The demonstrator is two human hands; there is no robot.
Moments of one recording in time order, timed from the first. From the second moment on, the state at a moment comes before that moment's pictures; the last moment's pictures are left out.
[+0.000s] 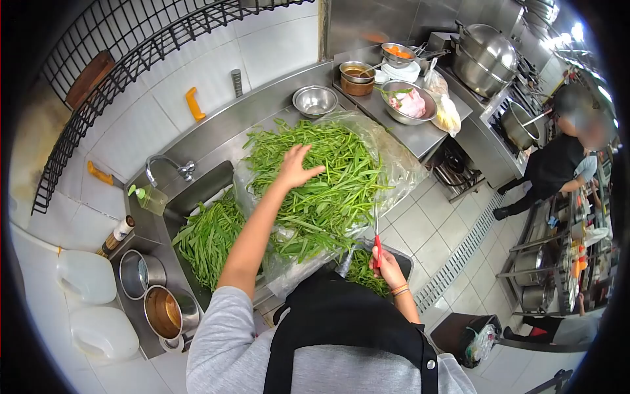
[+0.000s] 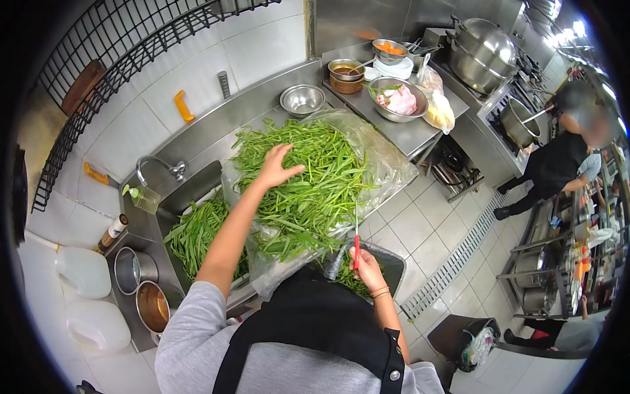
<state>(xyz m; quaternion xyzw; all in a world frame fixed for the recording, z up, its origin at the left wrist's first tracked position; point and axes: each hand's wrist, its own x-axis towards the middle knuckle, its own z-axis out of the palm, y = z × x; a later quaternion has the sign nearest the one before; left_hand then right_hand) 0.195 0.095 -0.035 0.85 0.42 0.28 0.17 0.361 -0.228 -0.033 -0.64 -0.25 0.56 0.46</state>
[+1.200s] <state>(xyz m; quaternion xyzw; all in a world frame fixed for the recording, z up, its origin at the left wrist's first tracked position) 0.213 0.144 0.001 0.81 0.51 0.12 0.25 0.352 -0.170 -0.052 -0.74 -0.22 0.50 0.39</state>
